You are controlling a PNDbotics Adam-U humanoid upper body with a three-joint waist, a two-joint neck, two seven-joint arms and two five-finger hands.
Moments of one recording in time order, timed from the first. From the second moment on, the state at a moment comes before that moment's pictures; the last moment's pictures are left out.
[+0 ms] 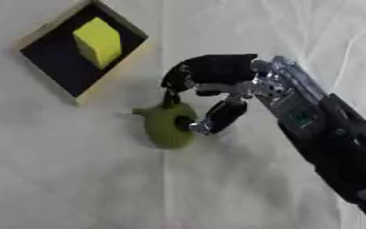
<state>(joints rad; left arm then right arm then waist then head) -0.55 0.28 0.15 -1.98 0.68 -0.13 -0.84 -0.67 -0.60 0.35 -1.70 0.52 -0.50 0.66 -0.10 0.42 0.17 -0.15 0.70</state>
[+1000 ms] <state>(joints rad) -0.55 0.28 0.15 -1.98 0.68 -0.13 -0.84 -0.68 -0.58 0.35 -1.75 0.45 -0.58 0.58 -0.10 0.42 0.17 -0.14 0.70</state>
